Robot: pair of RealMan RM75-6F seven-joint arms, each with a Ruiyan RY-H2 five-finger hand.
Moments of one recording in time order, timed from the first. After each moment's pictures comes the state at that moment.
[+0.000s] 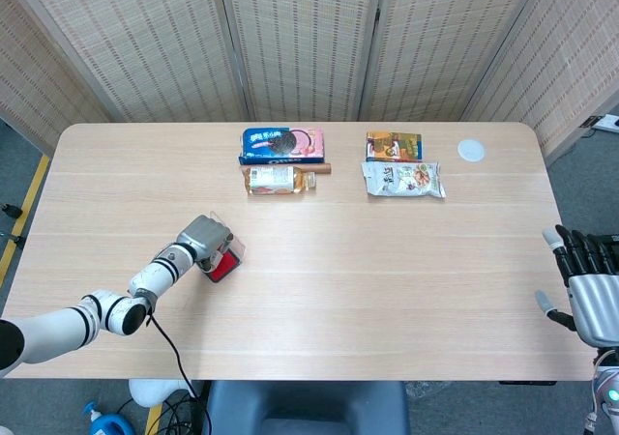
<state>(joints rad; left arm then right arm) -1.12 -1.45 0.04 -1.22 0.87 0.48 0.33 0.09 -1.05 0.08 -1.59 -1.51 1.49 -0.03</state>
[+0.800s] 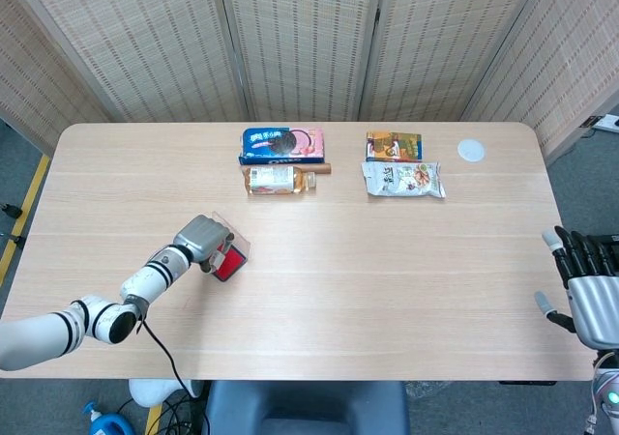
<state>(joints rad) -1.10 -1.35 0.03 -1.39 0.90 0.56 0.33 0.08 -1.05 0.07 -1.59 -1.53 1.50 -0.04</state>
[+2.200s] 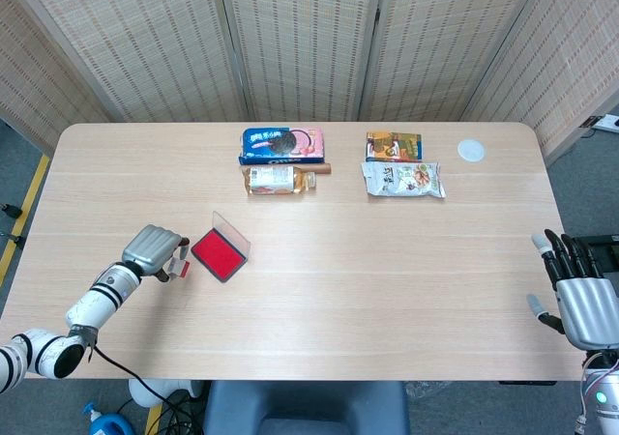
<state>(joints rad) -0.87 -1.24 0.06 -1.43 1.10 0.73 0.19 0.09 -1.08 0.06 -1.60 -1.52 1.49 -0.11</state>
